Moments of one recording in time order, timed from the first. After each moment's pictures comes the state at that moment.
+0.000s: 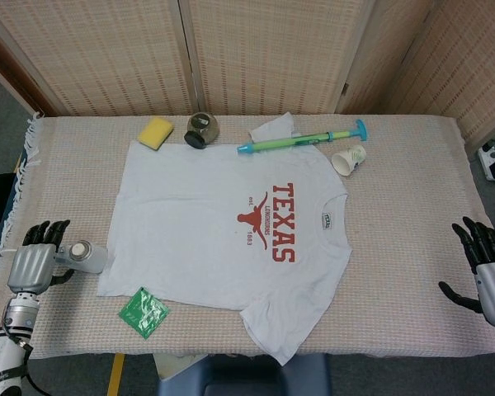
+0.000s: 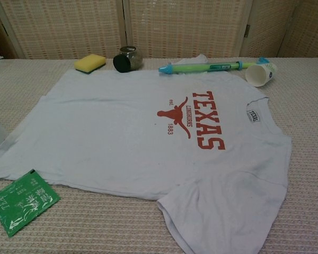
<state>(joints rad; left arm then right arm) -0.31 -1.29 -0.15 -1.42 1.25 1.20 0.27 0.05 -0.97 0.07 -1.70 -1.54 1.53 0.00</state>
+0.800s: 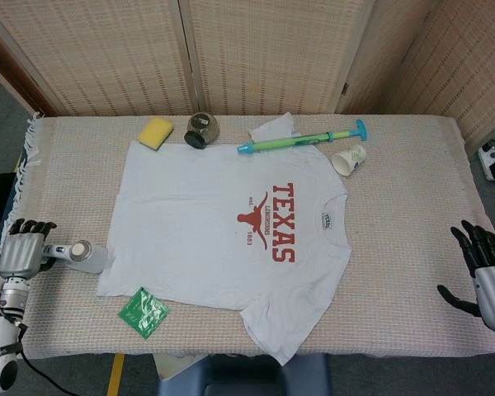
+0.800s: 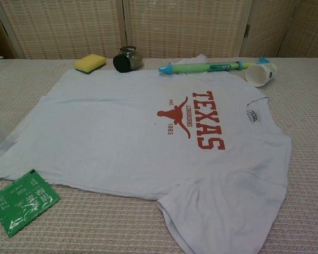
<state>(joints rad) -0.38 -1.46 -0.14 -0.95 1.26 1.10 0.11 0.04 -0.98 0.06 -1.72 -1.55 1.54 -0.02</state>
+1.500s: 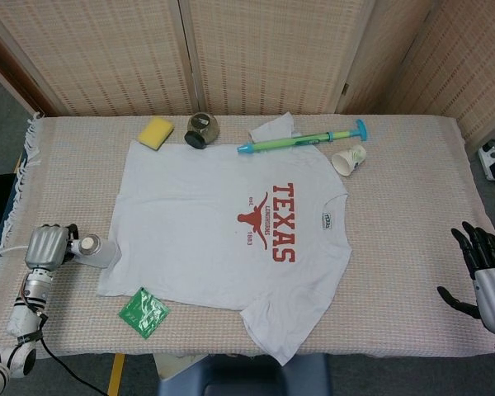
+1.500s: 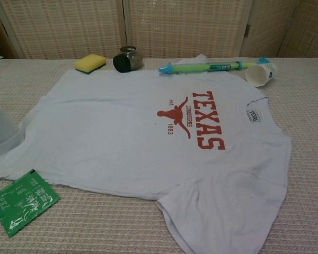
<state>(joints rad) -0.45 -1.65 -0.10 -0.63 1.38 1.09 -0.12 0.03 -0.98 0.06 -1.74 -1.54 1.55 -0.05</state>
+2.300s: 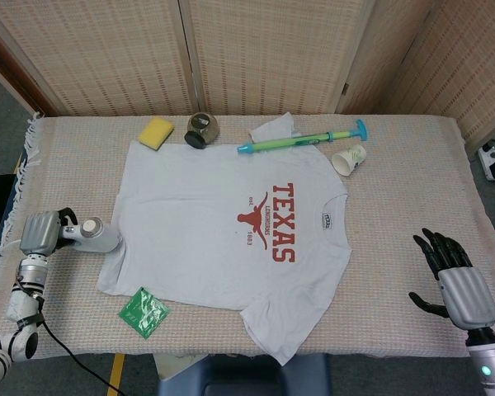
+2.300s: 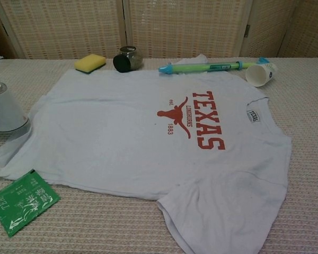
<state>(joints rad) -0.50 -1.61 -0.19 -0.68 1.31 1.02 -0.33 0.10 -1.03 0.03 -1.75 -1.58 1.42 -0.06</state>
